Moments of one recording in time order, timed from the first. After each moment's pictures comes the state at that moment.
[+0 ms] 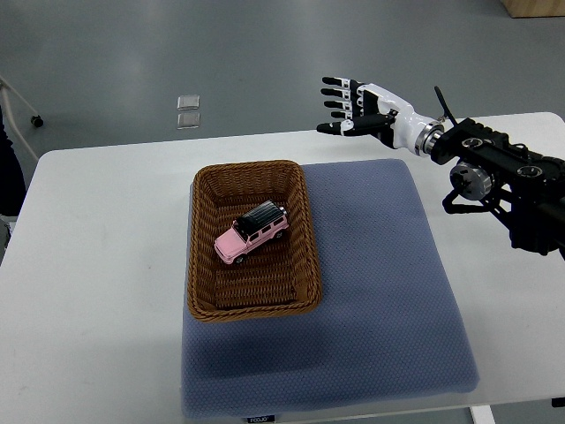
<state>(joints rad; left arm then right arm) -0.04 0.00 -0.07 -0.09 0.12 -0.11 -0.05 0.96 -0.24 0.43 0.60 -0.30 0.32 0.22</state>
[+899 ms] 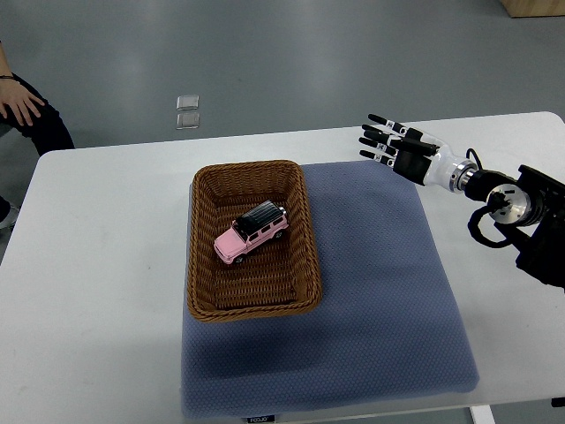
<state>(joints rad) -0.04 0.00 -0.07 -0.09 0.12 -0.11 -0.05 0.84 -0.24 0.56 0.49 0.06 0.48 0.01</state>
